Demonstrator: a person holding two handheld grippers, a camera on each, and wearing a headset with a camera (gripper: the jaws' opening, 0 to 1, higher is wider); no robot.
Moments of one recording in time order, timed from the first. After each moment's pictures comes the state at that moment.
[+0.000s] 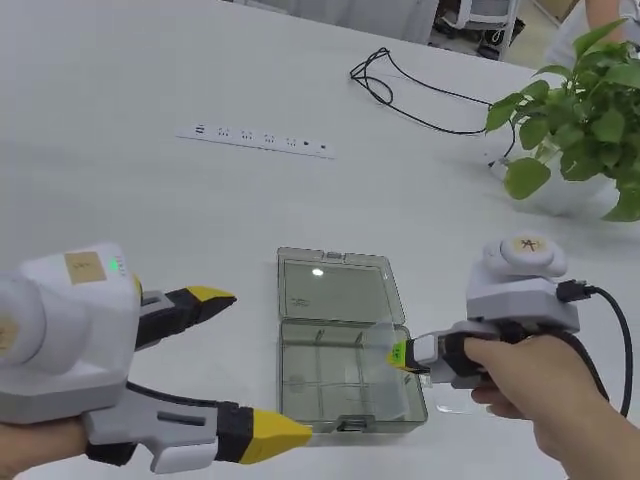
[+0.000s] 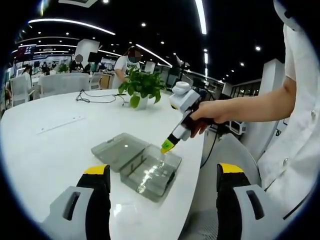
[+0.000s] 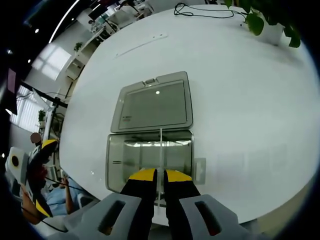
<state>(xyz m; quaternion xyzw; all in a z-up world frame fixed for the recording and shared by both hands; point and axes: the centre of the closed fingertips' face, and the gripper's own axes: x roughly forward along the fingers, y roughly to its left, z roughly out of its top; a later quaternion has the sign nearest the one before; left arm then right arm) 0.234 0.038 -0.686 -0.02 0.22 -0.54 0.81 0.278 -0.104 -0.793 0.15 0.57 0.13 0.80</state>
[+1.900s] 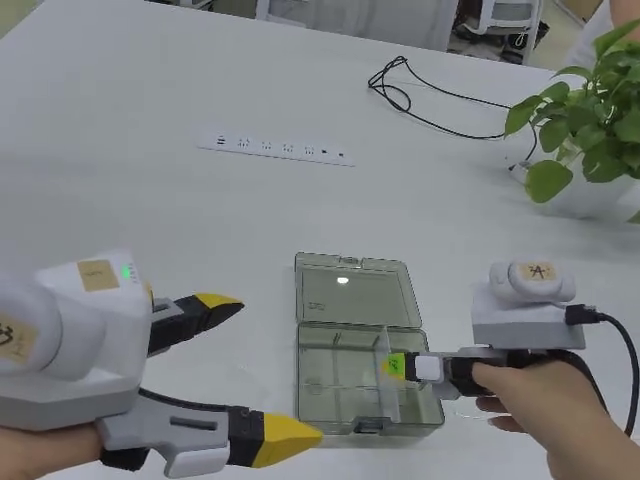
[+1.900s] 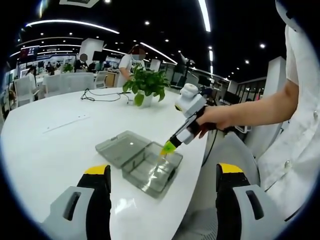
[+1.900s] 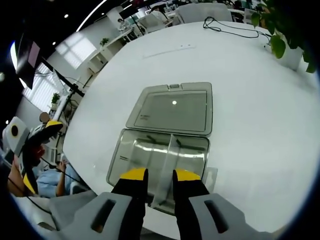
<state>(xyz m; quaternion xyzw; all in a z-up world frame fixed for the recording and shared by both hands) 0.224 0.043 -0.681 -0.01 0.23 -0.52 0.82 0.277 -0.089 -0.788 0.10 0.50 0.23 0.83</state>
